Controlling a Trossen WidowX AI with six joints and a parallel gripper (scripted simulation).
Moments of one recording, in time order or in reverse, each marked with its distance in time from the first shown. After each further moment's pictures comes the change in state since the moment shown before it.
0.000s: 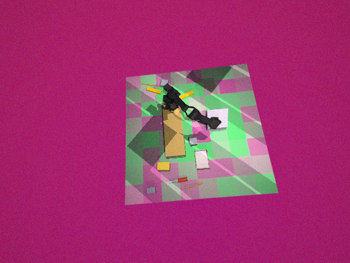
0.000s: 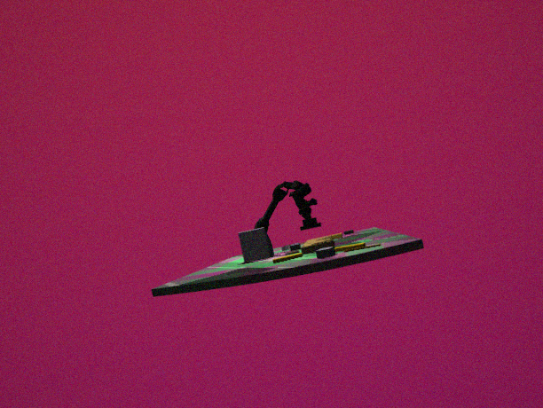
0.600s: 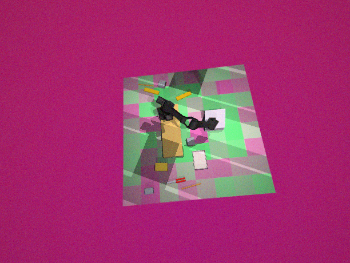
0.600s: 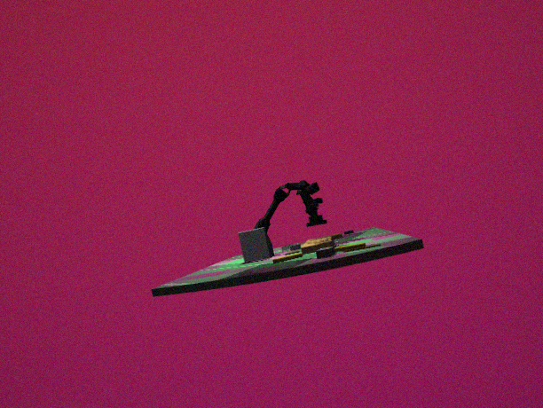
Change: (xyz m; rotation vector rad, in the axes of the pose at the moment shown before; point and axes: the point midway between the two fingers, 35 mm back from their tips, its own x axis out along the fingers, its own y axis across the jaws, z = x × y) arm 0.001 0.096 0.034 -0.228 0.031 -0.015
